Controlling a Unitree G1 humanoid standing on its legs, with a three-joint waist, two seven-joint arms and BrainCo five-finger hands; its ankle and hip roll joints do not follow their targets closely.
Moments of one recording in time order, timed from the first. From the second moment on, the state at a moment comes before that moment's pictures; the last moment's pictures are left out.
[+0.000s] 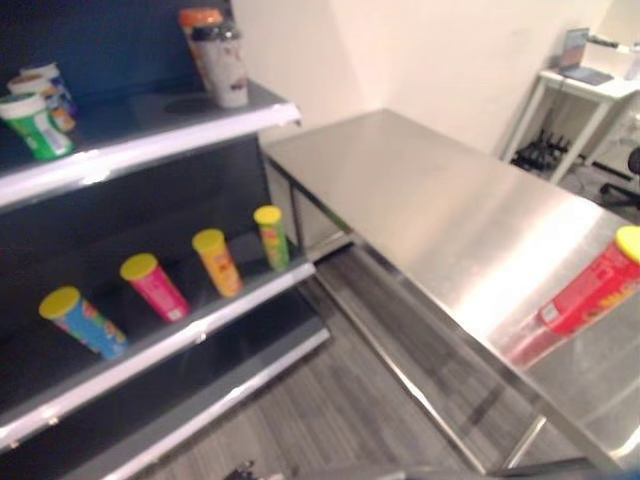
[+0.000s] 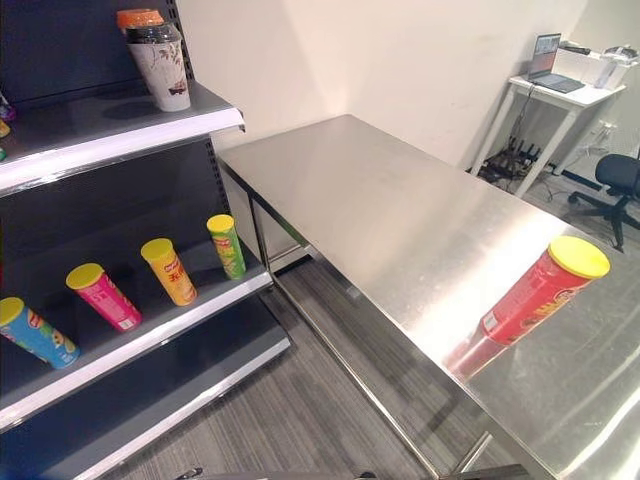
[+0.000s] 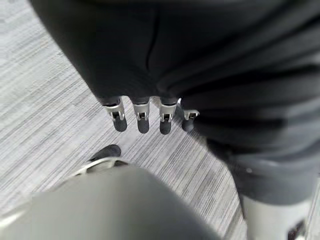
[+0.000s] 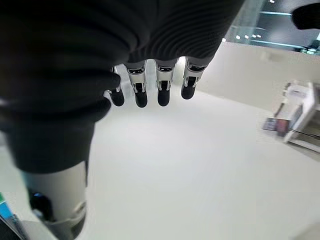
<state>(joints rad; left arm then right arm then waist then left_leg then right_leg) 0.12 0.23 -0.16 1.23 0.02 -0.12 -0.09 0.14 -1.12 -0.60 0.14 0.61 -0.22 0.21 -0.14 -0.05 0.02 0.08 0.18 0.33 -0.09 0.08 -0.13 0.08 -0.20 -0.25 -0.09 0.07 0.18</state>
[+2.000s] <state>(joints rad) 0.11 0.28 -0.15 1.31 0.03 -0.13 -0.12 0.23 -1.15 -0.33 0.21 0.36 -0.12 0.35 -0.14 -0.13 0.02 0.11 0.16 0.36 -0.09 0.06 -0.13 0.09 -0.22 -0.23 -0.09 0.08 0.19</state>
